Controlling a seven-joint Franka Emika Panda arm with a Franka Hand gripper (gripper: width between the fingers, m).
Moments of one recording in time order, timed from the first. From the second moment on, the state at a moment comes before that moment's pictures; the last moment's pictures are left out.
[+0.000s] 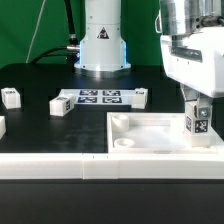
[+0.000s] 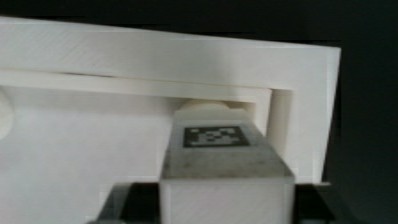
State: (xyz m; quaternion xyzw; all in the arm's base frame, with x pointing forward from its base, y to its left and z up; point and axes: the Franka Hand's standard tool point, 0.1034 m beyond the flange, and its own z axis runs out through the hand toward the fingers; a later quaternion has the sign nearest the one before) arm 0.624 0.117 0.076 -0.73 0.67 0.00 0.09
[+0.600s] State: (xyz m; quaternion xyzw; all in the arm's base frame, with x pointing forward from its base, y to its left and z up) arm 0.625 0.119 0.074 -0.87 0.49 -0.01 0.08
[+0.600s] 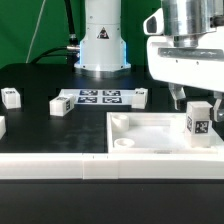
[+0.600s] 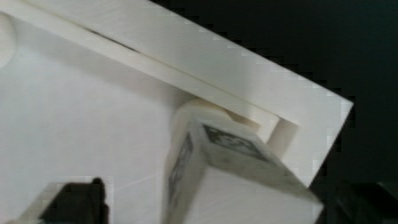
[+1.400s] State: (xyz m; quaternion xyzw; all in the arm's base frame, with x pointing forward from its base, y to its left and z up) arm 0.626 0.120 0.072 -1.00 0.06 -0.05 0.04
